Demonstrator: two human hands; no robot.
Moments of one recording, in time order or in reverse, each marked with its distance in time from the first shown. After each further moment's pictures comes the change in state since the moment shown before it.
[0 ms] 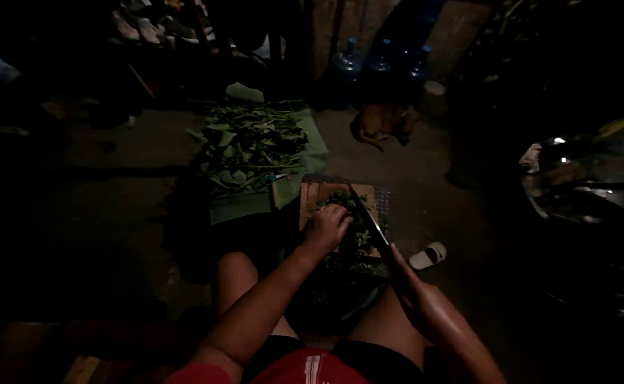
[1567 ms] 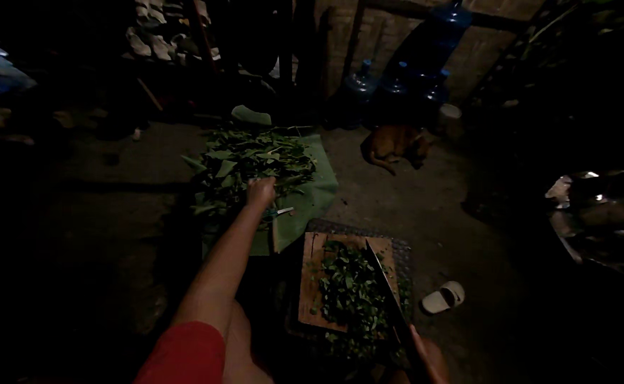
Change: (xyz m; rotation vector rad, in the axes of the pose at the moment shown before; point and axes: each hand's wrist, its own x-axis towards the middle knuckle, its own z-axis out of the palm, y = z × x) left_hand 0.182 -0.259 -0.059 0.450 -0.081 -0.386; right_hand 0.030 0.023 0.022 0.184 -0.058 0.089
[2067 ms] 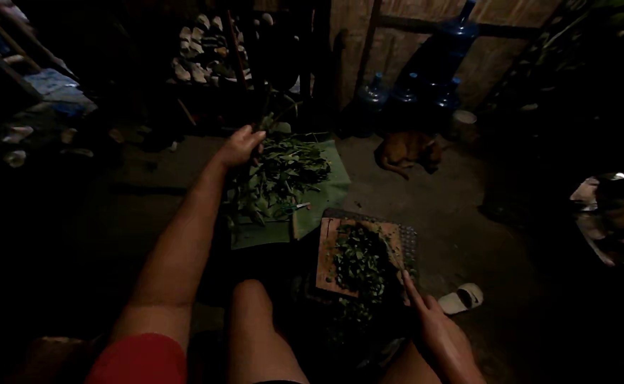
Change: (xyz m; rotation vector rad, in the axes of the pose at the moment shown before) left_hand -0.125 0.003 -0.224 -0.841 0.056 0.010; right_hand 0.028 -0.019 0.002 -0.432 0.138 0.085
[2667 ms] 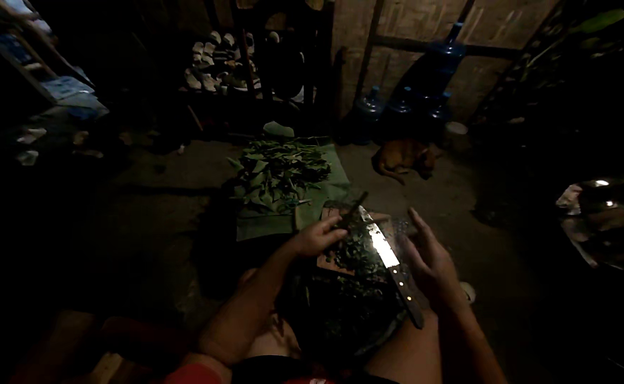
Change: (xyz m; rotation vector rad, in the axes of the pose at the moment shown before) left_hand -0.161 -0.006 0.156 -0.289 -0.558 0.097; right_hand 0.011 -0.033 -0.068 0.713 0.369 -0.484
